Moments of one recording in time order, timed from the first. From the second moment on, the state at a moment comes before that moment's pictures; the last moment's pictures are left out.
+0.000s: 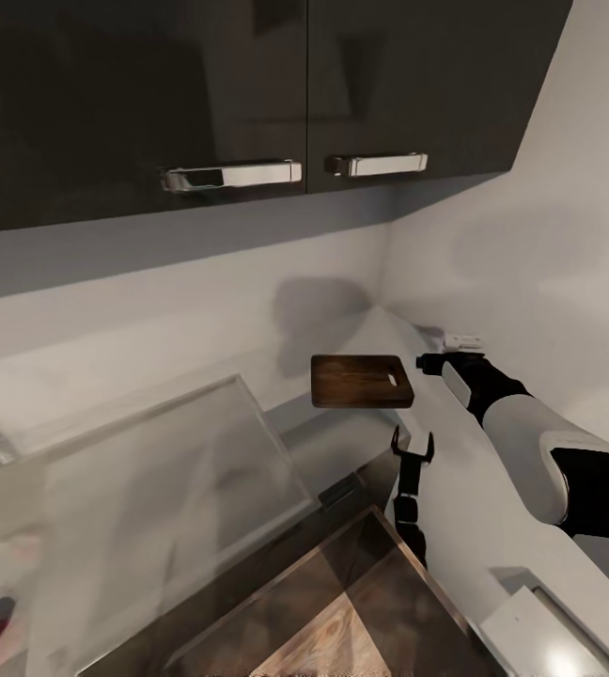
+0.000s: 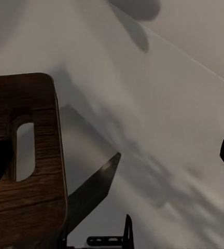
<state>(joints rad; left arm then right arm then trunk) 0.42 -0.07 -0.02 -0.47 0.01 -0.51 0.00 -1.33 -0.09 -0.05 -0.24 0.01 0.33 -0.13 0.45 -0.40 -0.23</state>
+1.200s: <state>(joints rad) 0.42 -0.07 -0.02 -0.46 0.01 -0.51 0.00 -1.33 -0.09 -0.05 -0.24 0.01 0.25 -0.02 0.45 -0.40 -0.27</state>
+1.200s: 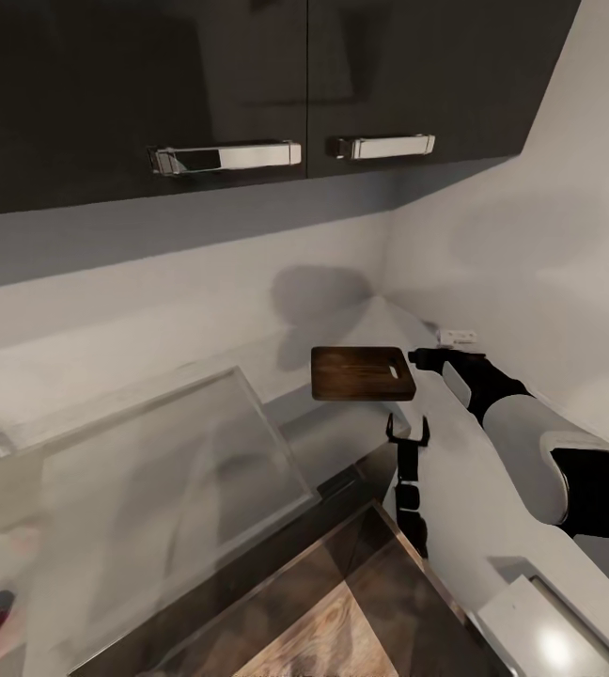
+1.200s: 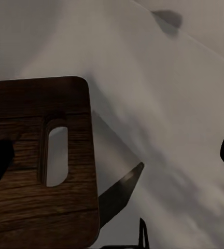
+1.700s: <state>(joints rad) 0.42 -0.07 -0.02 -0.46 0.01 -0.51 0.00 -1.33 -0.09 -0.05 -0.24 0.01 0.25 -0.02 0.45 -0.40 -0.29</state>
